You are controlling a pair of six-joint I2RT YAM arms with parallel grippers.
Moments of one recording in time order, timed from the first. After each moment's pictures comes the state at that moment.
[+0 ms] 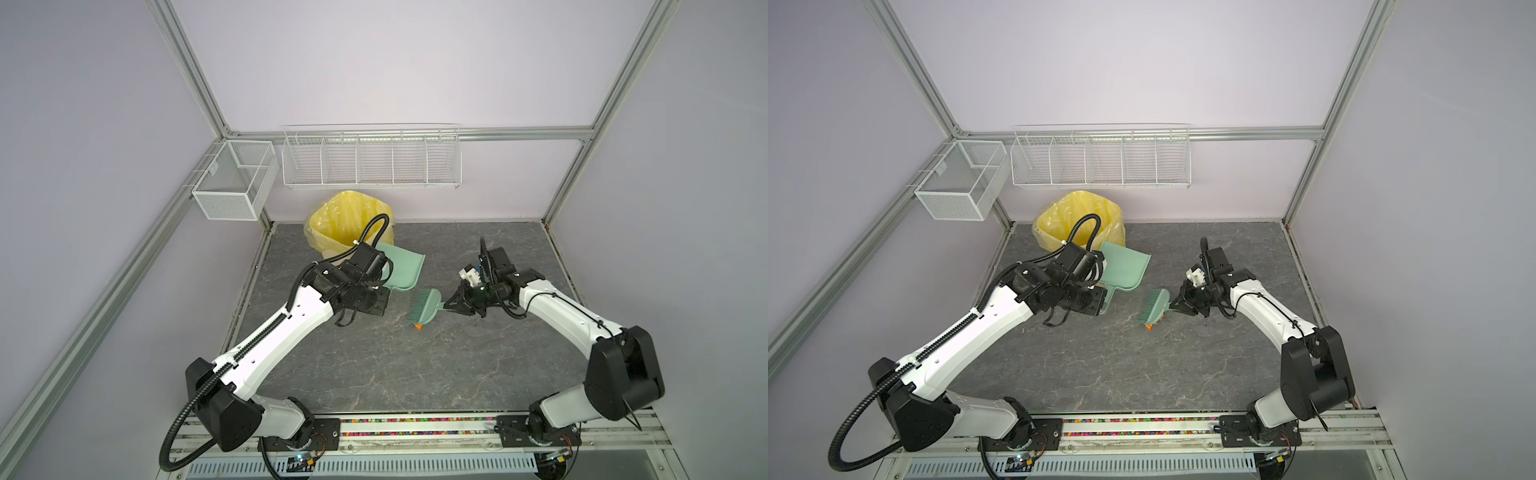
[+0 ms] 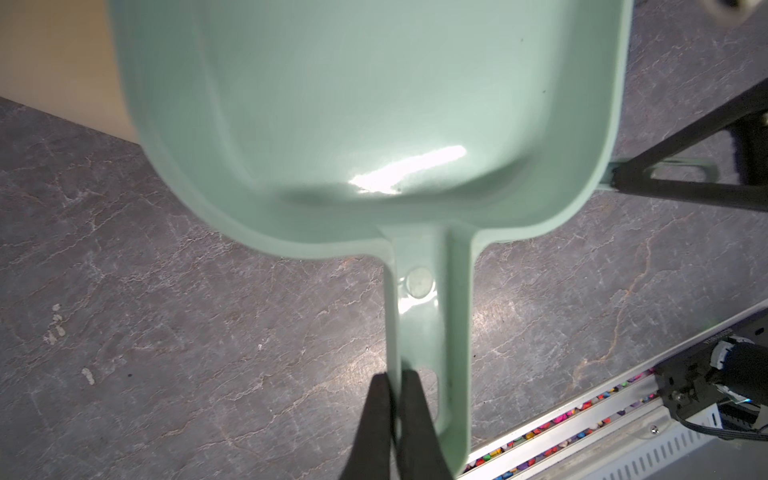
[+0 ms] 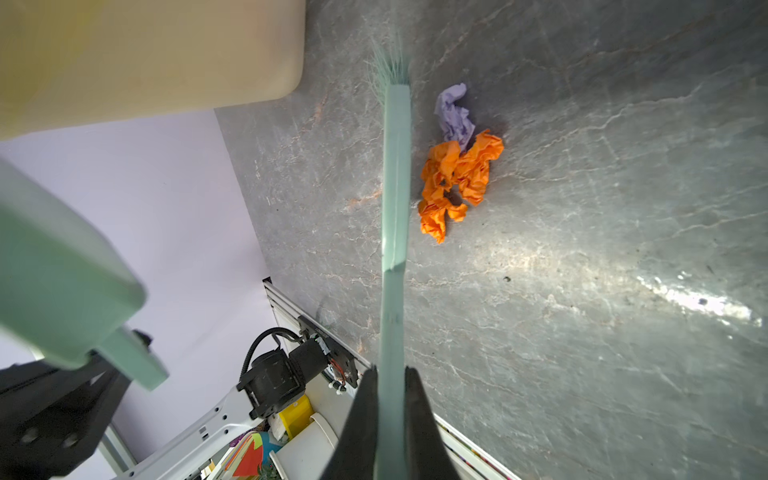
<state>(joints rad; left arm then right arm) -0.74 1.39 1.40 -1.08 -0.01 -0.35 0.38 1.48 1.10 -0.70 -0.66 0.72</state>
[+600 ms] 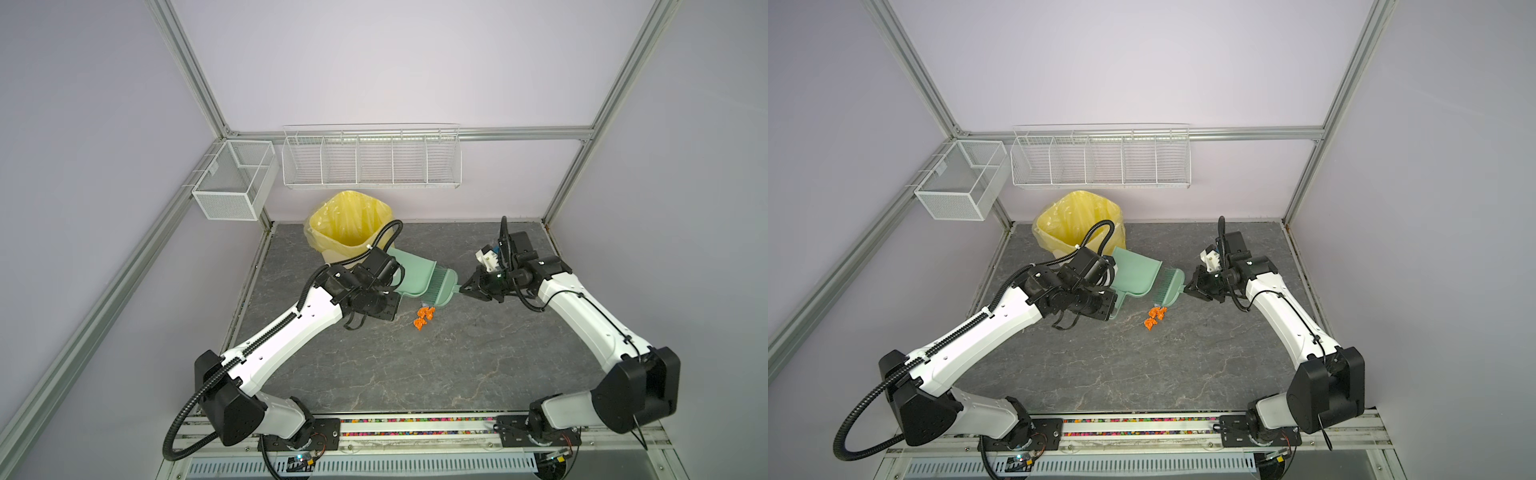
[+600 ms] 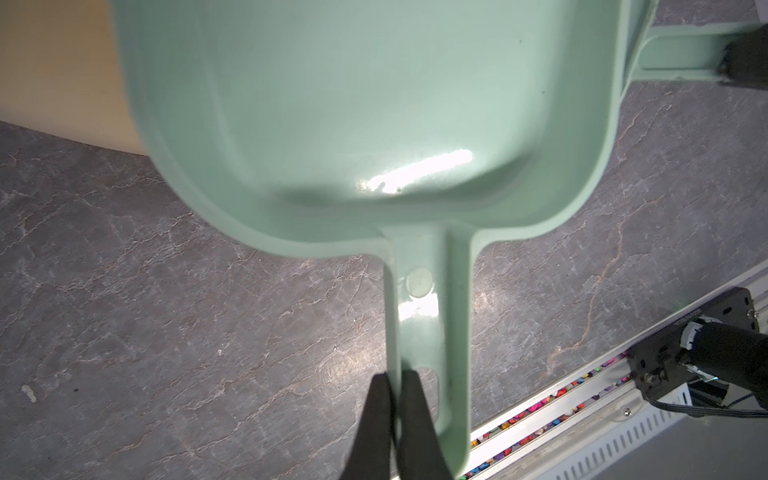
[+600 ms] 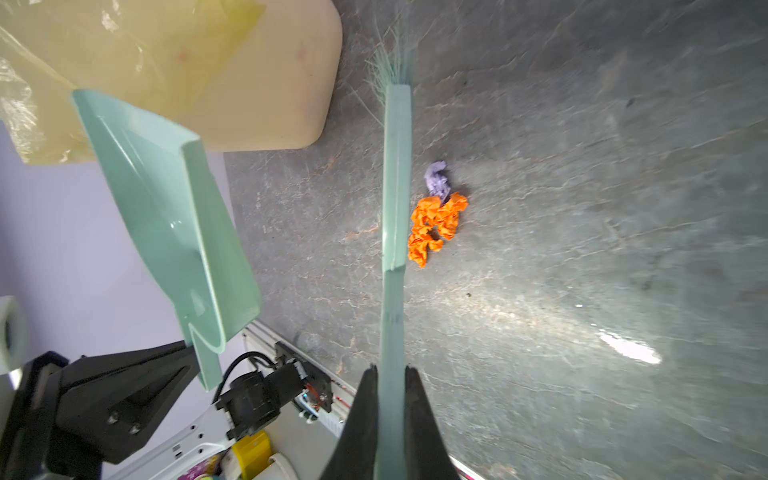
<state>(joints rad) -0.82 1.42 1.40 -1.06 0.00 -0.41 0.30 1.42 1.28 -0.91 -0.52 0.55</state>
